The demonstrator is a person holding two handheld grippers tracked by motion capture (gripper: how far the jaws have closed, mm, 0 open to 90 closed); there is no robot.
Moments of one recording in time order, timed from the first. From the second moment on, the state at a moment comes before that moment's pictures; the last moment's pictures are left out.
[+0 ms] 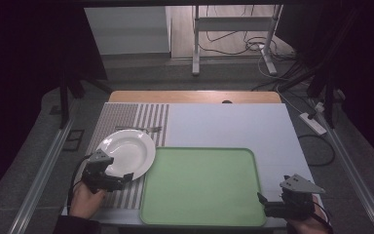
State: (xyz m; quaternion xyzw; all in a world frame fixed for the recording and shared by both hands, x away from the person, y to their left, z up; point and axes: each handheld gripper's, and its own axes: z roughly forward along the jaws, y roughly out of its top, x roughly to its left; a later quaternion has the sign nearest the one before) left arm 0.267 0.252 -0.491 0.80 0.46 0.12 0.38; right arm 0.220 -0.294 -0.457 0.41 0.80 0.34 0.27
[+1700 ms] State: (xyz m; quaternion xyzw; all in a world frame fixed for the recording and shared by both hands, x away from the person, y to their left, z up) left arm 0.403 0.236 -0.497 0.81 0.47 0.11 0.33; right arm 0.221 -0.293 -0.458 0.41 0.80 0.34 0.26
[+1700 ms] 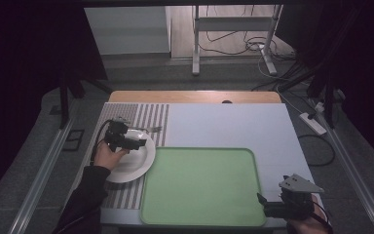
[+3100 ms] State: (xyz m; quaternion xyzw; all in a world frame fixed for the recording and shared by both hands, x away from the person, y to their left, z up) left arm 0.494 0.213 -0.518 0.87 0.44 0.04 0.23; right arm 0.221 -0.293 -0.458 0.40 0.81 0.34 0.26
